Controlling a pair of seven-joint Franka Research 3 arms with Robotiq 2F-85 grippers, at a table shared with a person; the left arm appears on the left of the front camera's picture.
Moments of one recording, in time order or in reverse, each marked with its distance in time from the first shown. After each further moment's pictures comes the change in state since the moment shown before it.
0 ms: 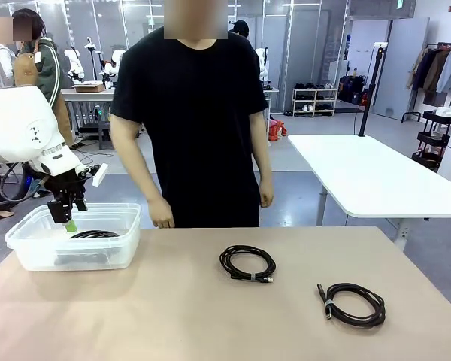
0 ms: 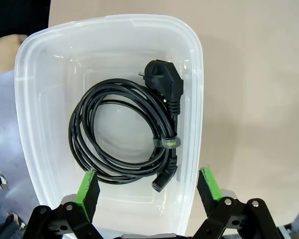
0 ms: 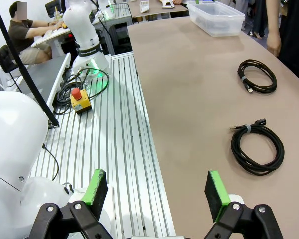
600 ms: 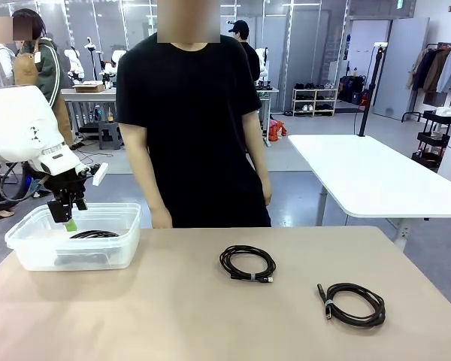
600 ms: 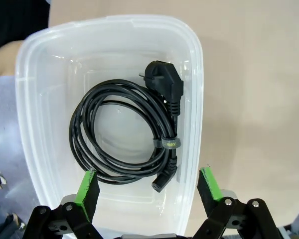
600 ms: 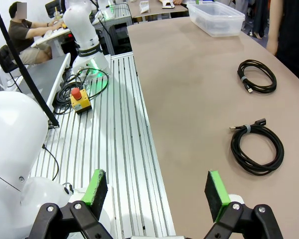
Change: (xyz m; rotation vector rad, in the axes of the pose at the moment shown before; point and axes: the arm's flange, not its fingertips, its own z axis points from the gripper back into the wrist) left arm 0.001 -0.002 0.006 0.008 -0.007 0.005; right arm 0.000 0.000 0.000 0.000 0.000 0.000
